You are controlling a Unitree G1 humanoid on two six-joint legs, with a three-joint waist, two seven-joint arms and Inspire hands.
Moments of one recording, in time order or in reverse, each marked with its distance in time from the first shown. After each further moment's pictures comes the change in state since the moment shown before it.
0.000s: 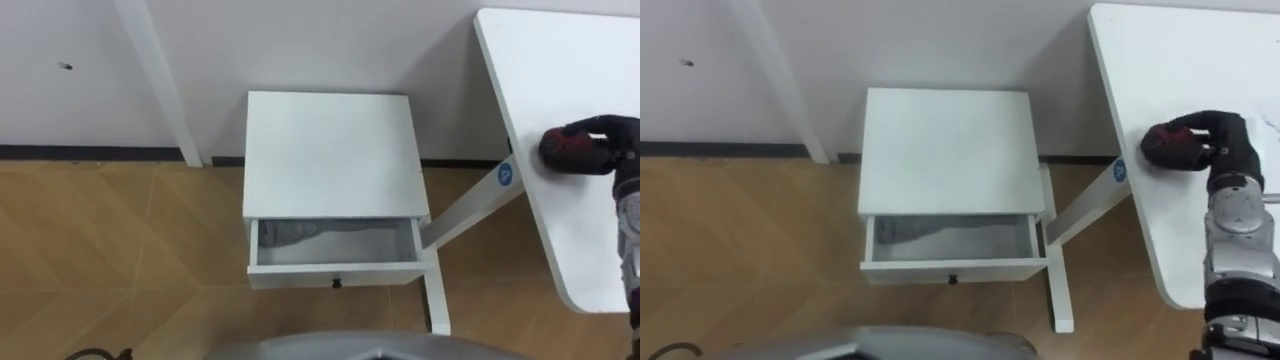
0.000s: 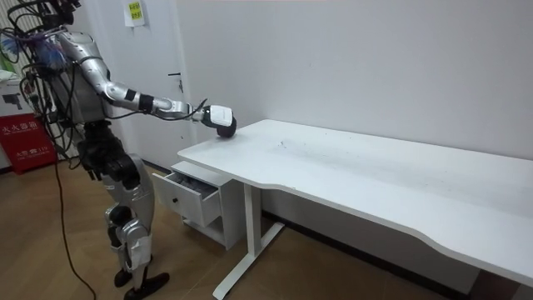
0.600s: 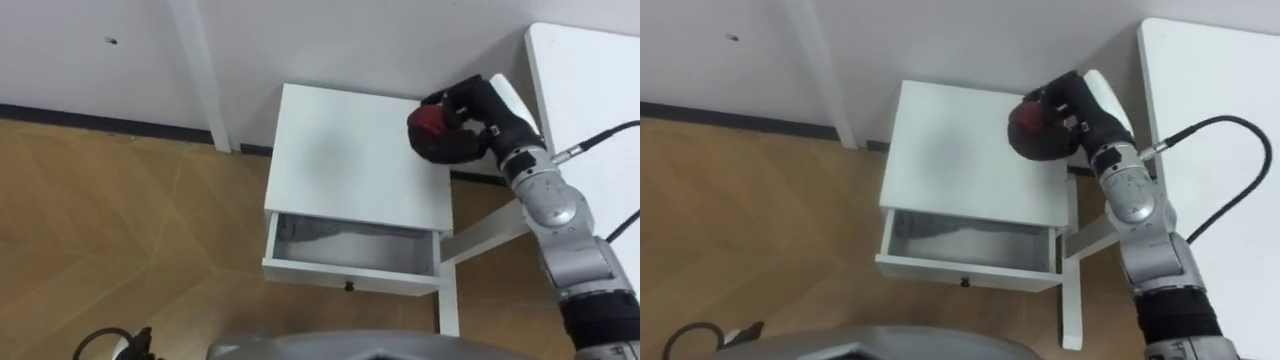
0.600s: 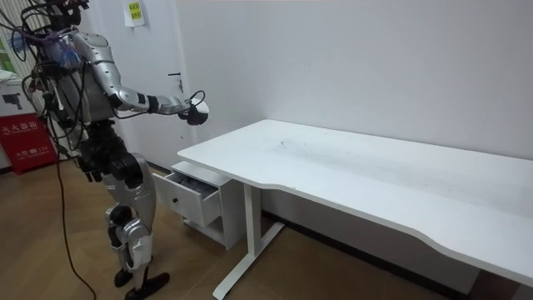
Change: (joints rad) left arm -0.053 -0.005 -0.102 0.029 -0.002 0.001 0.013; right arm 0.061 0.134 0.278 -0.376 -0.145 0.005 0.104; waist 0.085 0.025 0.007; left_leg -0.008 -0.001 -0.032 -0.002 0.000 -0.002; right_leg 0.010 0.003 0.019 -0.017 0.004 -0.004
